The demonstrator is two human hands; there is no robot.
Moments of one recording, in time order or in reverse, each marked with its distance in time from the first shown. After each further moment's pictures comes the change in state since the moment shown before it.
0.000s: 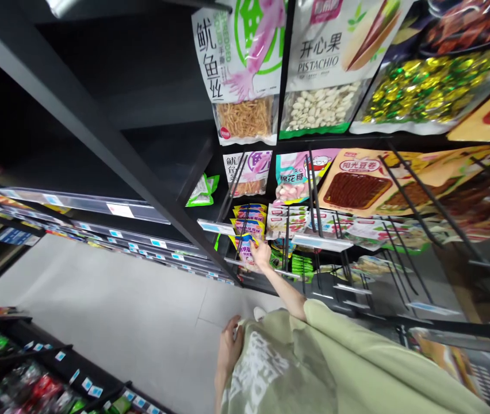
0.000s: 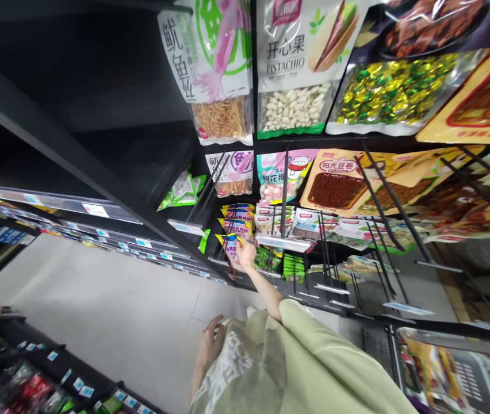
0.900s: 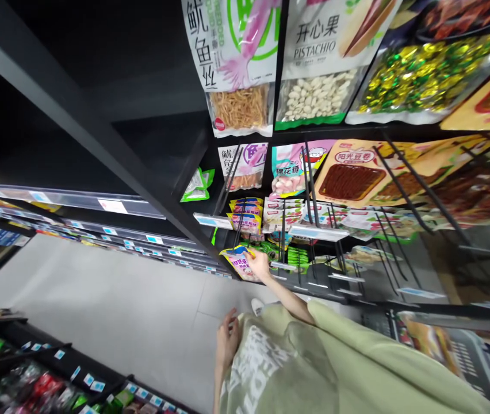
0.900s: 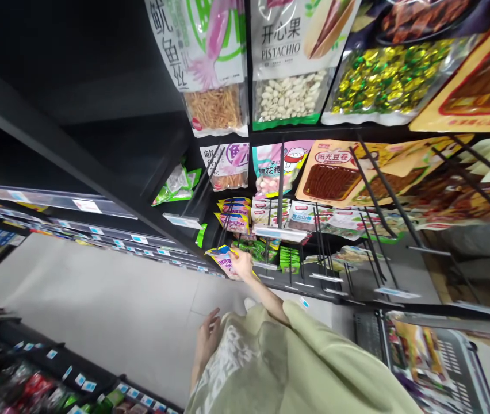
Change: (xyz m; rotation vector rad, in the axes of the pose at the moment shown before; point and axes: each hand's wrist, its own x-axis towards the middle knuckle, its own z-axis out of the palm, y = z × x) left_hand -0.005 -0.003 -0.005 -0.065 -0.057 -0.140; right_hand -0.057 0.022 0.002 0.516 -0.012 -0.028
